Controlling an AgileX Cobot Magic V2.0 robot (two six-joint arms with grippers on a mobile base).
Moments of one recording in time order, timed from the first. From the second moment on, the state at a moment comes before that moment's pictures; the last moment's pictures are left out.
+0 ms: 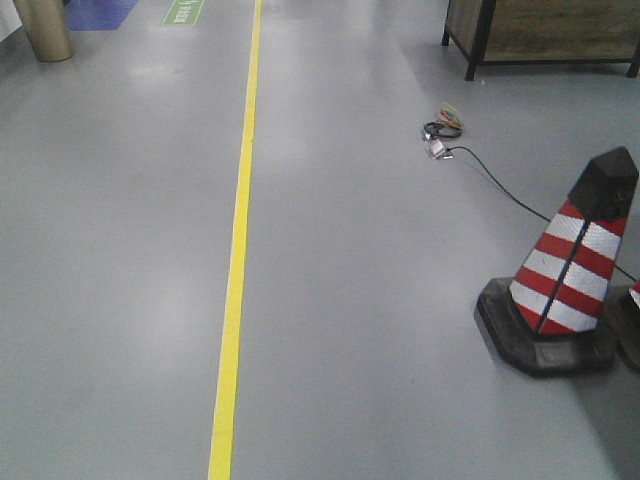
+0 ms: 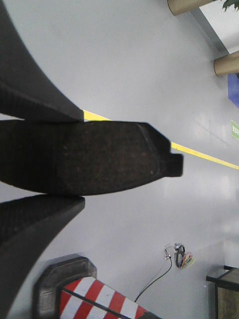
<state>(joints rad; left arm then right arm) -0.05 0.38 -0.37 -0.10 0.52 0.12 0.16 0.29 -0.47 0.05 0.60 0.01</state>
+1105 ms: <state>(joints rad) -0.05 0.38 -0.37 -0.10 0.52 0.12 0.16 0.29 -0.47 0.06 0.60 0.01</state>
